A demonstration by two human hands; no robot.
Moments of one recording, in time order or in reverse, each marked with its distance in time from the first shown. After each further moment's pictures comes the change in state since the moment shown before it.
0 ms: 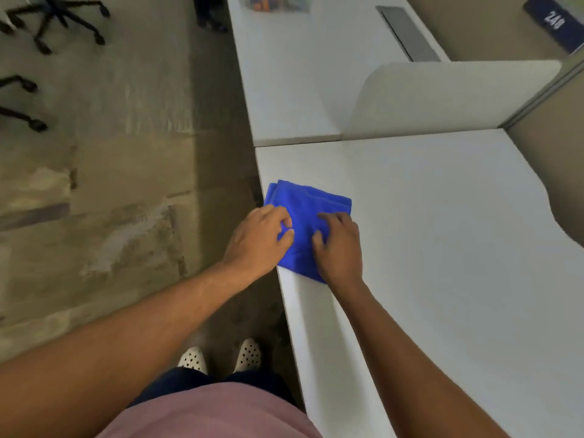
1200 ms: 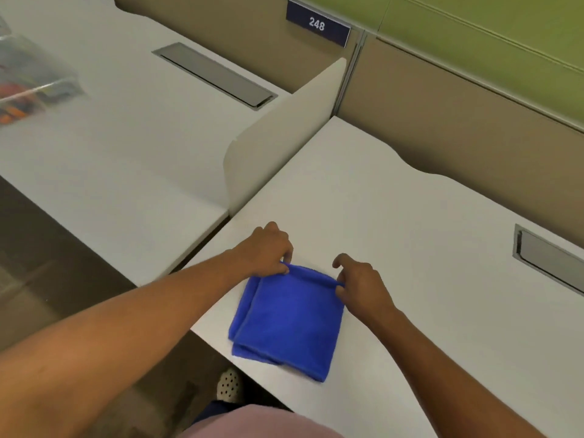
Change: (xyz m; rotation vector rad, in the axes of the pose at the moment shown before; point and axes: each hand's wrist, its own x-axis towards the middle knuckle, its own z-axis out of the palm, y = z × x) left_hand 0.277 0.070 0.071 0.424 -0.824 0.975; right_hand 0.052 0.017 -0.087 -0.143 0.000 0.714
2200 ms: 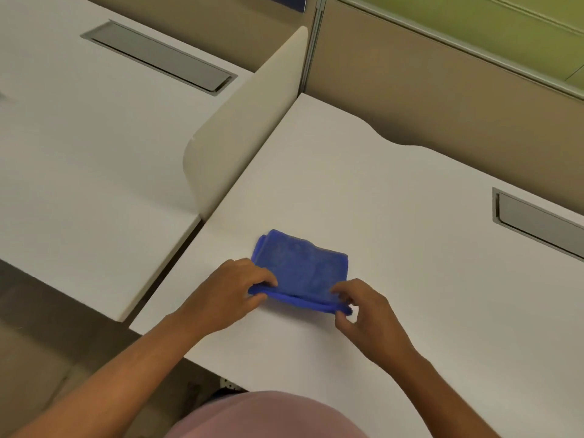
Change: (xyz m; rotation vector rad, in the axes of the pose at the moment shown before) left_hand -0.069 -0.003 0.018 -0.357 0.185 0.099; right_hand -0.055 0.040 0.035 0.284 0.196 -0.151
